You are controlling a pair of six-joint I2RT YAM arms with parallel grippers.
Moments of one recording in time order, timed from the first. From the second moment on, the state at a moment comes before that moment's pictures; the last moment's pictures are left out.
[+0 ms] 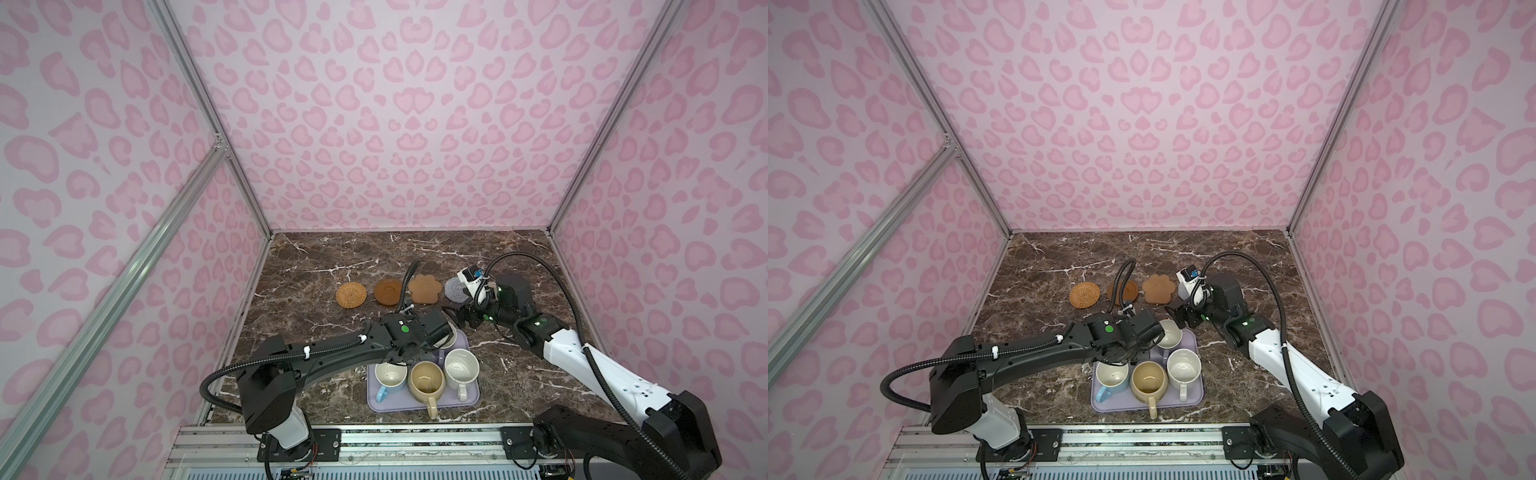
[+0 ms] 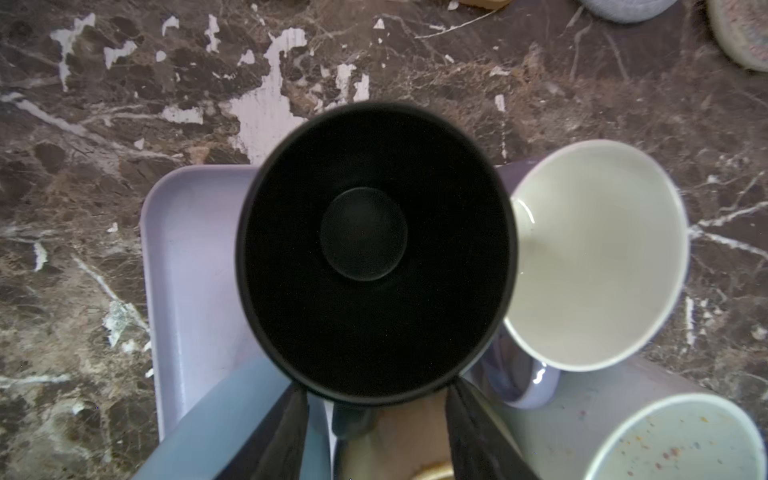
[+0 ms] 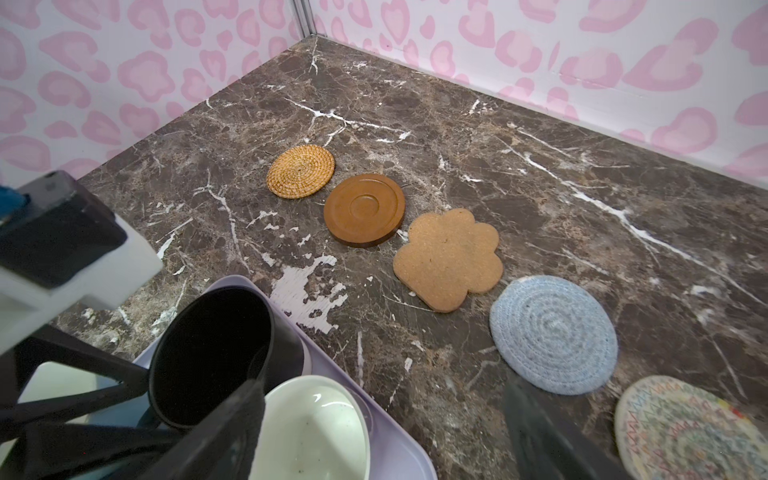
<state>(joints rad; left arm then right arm) -1.10 1.61 1.23 -0.89 -0.29 -1.12 0.44 1.17 0.75 -0.15 -0.29 -0.04</state>
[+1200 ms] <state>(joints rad) -1.13 1.64 1.23 -0.91 -0.35 -1.07 0.41 1.16 0.73 -0.12 -0.25 0.02</state>
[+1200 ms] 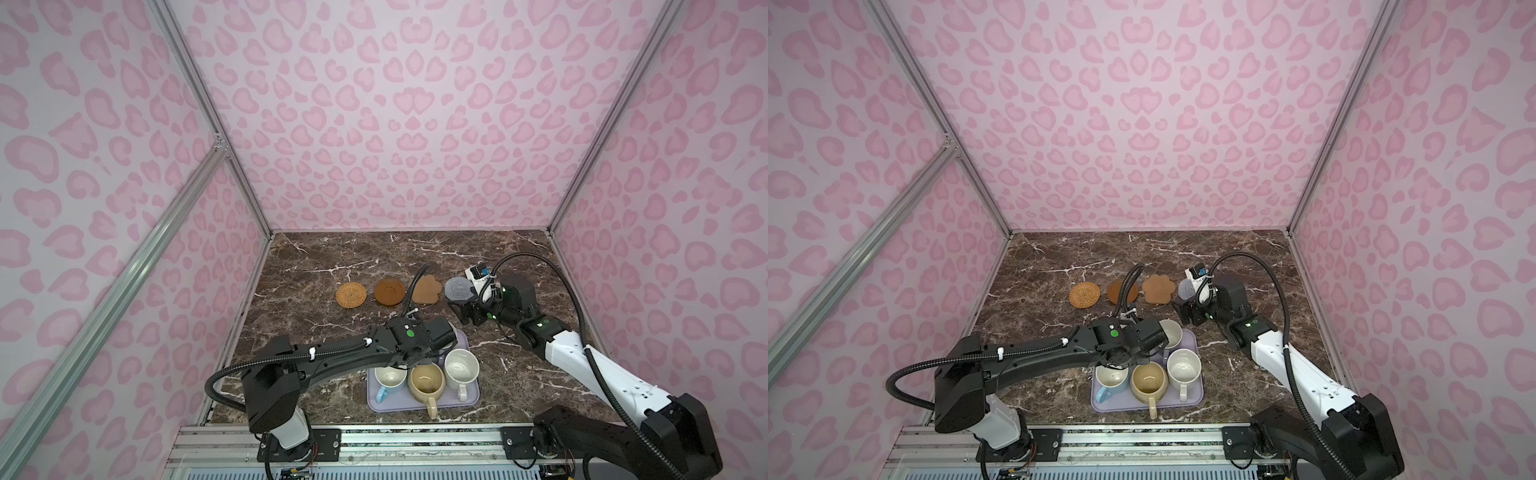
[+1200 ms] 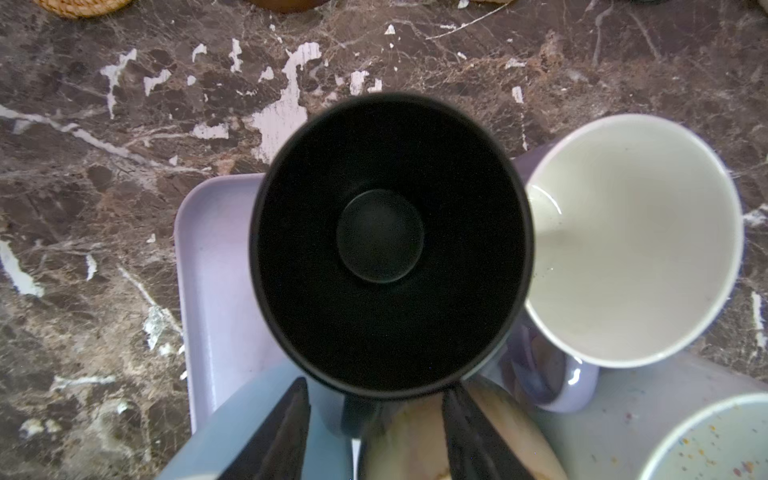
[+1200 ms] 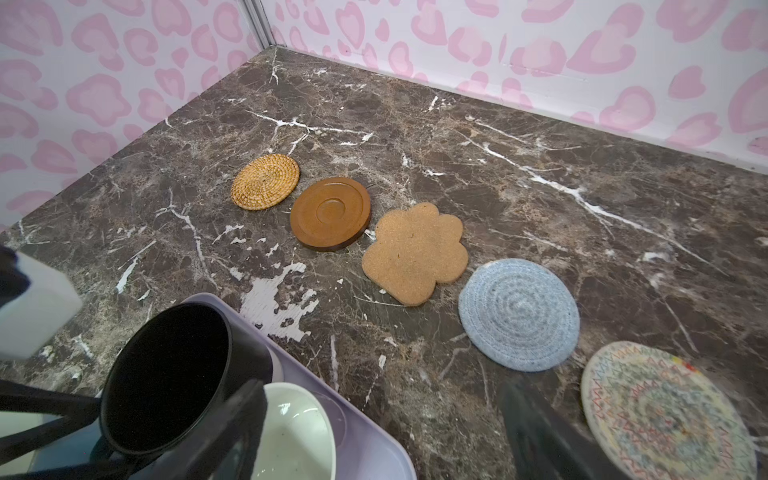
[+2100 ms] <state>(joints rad) -1.12 1.73 1.24 -0.88 -0.35 -1.00 0.41 1.18 0.74 -0.12 -0.24 0.03</state>
